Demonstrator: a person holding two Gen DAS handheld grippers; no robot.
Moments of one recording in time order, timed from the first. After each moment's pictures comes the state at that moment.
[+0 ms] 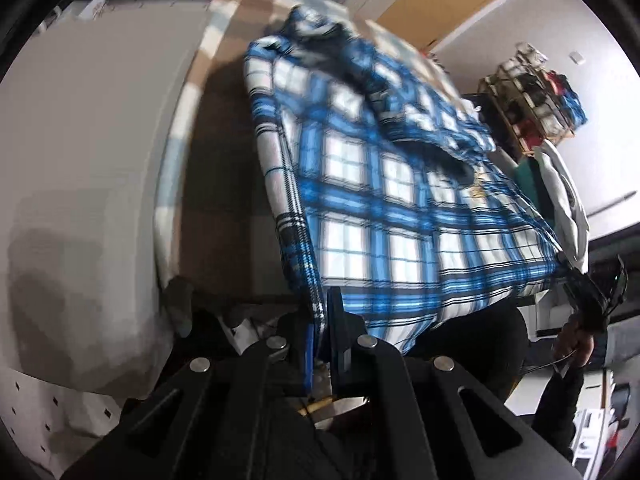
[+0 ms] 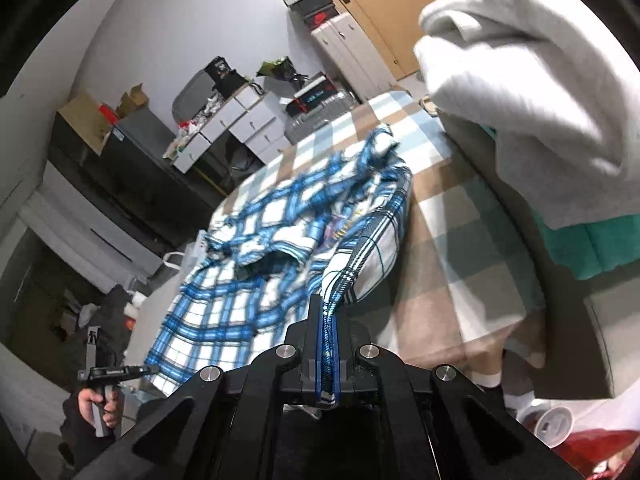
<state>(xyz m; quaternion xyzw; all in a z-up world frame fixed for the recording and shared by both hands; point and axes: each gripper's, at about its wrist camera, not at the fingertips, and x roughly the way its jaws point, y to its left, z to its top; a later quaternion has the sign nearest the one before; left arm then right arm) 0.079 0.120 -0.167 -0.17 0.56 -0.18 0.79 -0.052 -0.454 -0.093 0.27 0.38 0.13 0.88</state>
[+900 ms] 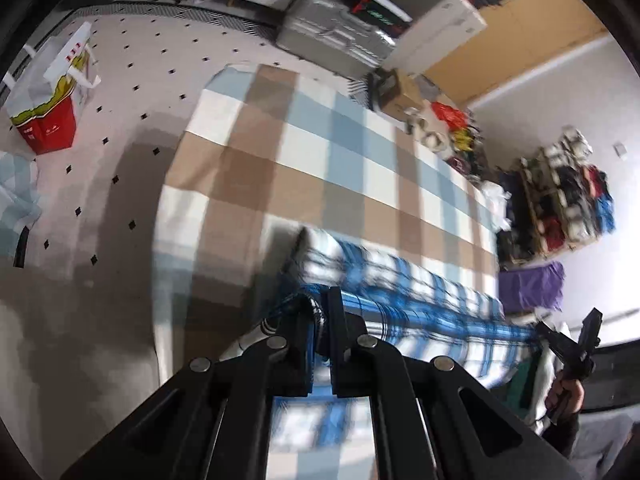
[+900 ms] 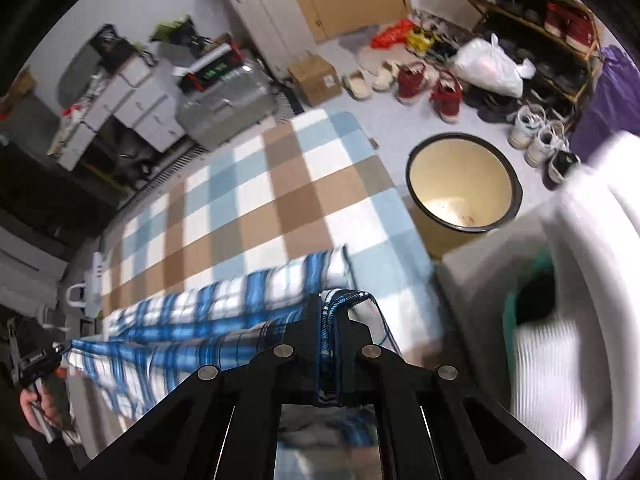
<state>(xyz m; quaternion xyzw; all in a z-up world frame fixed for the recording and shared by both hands) 0.388 0.154 -0.127 -0.24 0.56 -0.11 0.78 0.294 -0.479 -0.058 0.20 0.53 -0.03 0.83</state>
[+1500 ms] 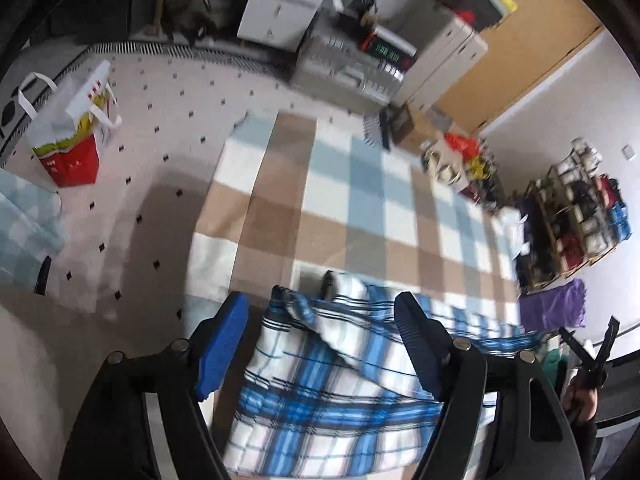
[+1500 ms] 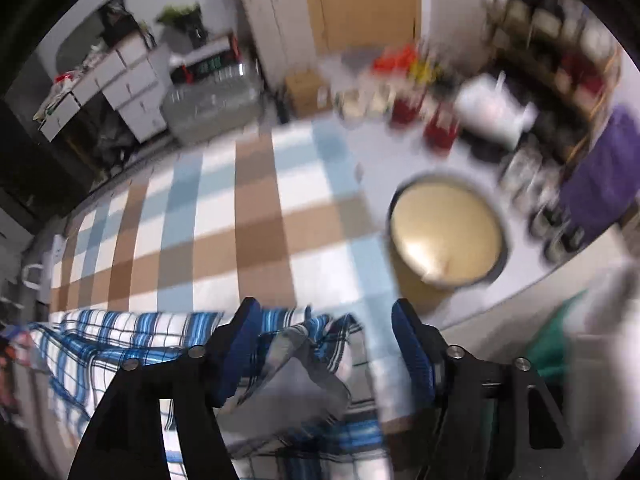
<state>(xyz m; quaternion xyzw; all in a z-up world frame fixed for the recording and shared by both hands) 0.359 0.168 -0.084 -0.21 0.50 -0.08 0.84 0.311 -0.473 -0.065 0.08 0.48 -0.05 0.87</state>
